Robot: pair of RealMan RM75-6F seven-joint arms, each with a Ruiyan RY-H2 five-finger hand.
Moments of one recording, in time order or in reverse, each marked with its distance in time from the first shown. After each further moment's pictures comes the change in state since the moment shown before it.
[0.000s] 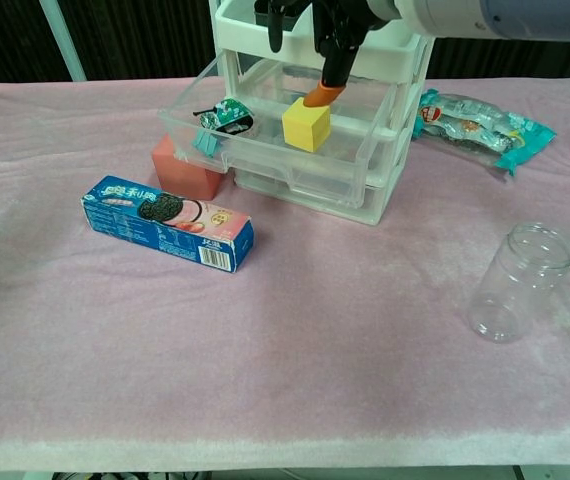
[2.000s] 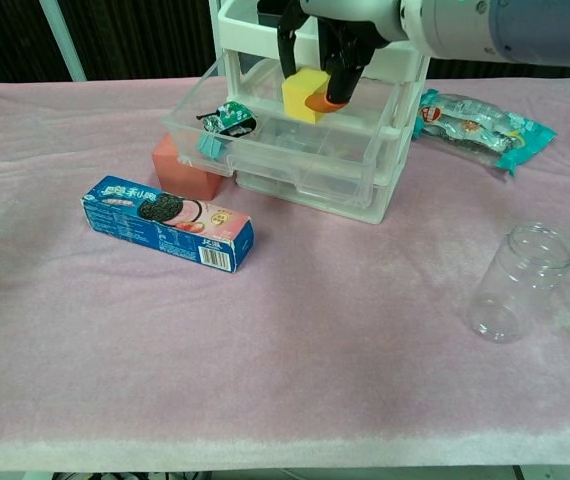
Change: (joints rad) left arm -0.012 0.000 -0.008 -0.008 -0.027 -0.029 0.002; right arm 0.015 0.017 -0.076 -0.004 -0.045 0.005 0.072
